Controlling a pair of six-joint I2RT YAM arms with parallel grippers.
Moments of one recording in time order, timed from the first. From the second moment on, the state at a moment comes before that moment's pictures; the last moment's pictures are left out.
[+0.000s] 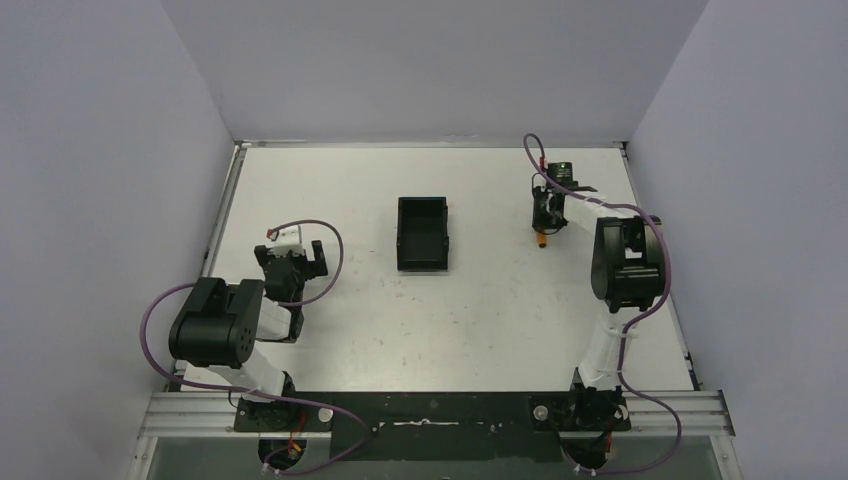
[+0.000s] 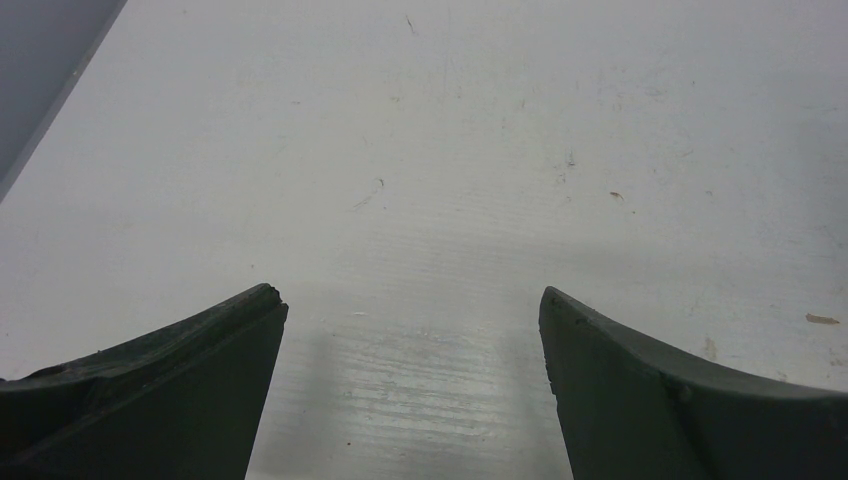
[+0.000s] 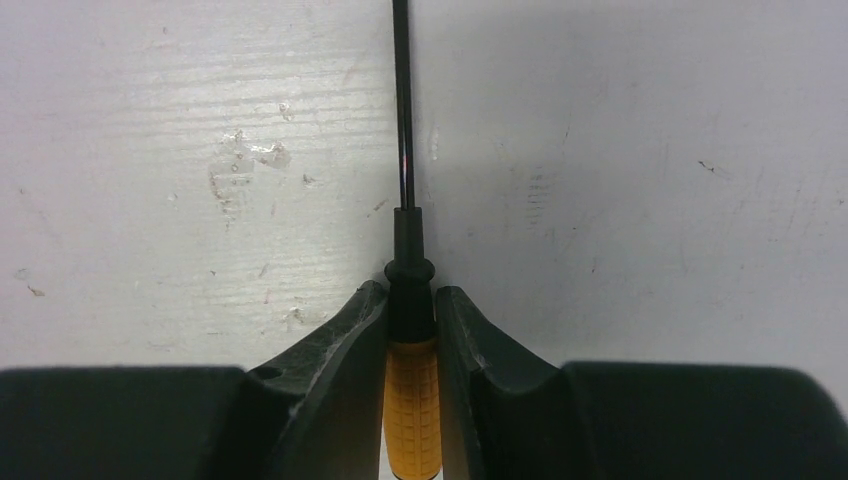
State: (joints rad) left arm -0.07 1.61 0.23 1.16 -0.20 -0.04; right arm 0.06 2.01 1.35 -0.35 0.04 0.10
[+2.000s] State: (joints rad) left arm -0.07 1.61 0.23 1.16 -0.20 -0.04; right arm 0.37 1.74 1.90 -0.79 0.23 0.17
